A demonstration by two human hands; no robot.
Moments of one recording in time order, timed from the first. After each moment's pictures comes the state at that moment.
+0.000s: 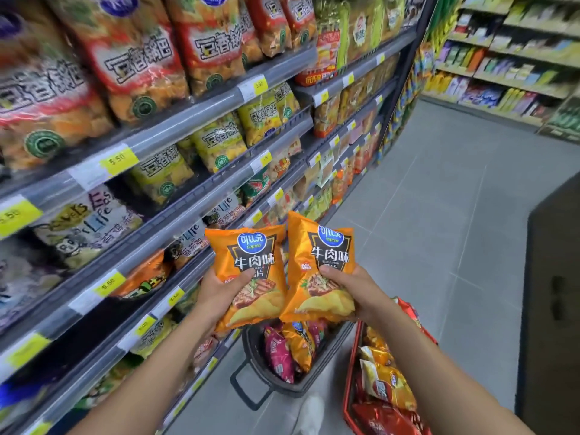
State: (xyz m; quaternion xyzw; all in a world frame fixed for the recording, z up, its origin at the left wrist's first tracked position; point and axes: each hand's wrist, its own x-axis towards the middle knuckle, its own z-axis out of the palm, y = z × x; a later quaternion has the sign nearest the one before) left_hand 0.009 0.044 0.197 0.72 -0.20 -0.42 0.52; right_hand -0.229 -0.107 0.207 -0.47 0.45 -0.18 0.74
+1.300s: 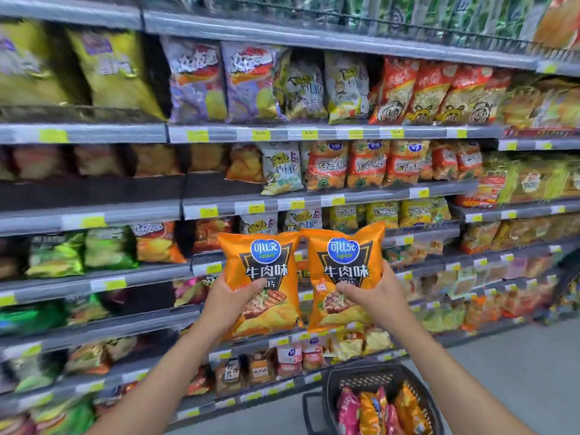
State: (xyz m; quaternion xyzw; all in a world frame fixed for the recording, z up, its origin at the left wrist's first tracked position) left_hand -0.137 0.399 0.359 0.72 -0.08 -0.08 0.68; right_hand -0.246 0.129 0.382 -0.84 0.22 -0.19 0.46
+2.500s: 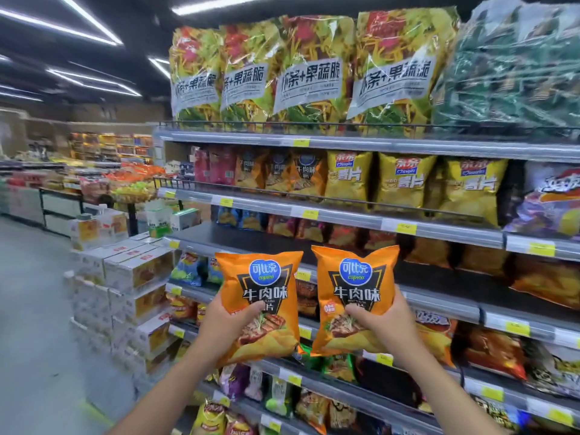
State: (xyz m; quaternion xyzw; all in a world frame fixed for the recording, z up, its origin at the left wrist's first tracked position) left_hand -0.163 1.007 0.452 0.75 0.11 0.20 0.61; right_hand -0.068 0.713 0.465 -0.81 -0.11 -0.12 0.57
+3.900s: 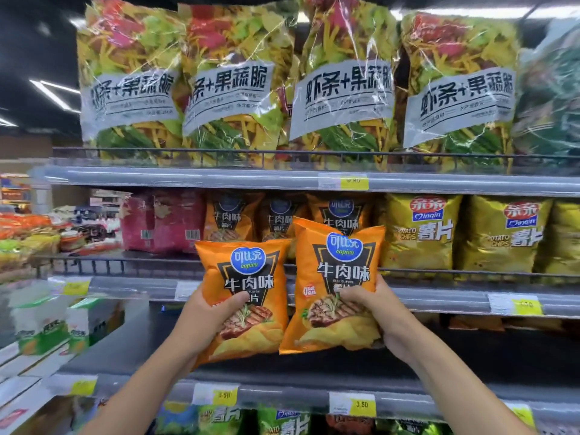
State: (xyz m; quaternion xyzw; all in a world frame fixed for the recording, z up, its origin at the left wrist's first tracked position) left_hand 0.217 1.268 0.551 0.70 -0.10 0.16 0.69; right_hand 0.193 0.974 0.585 -0.71 -0.09 -0.08 0.70
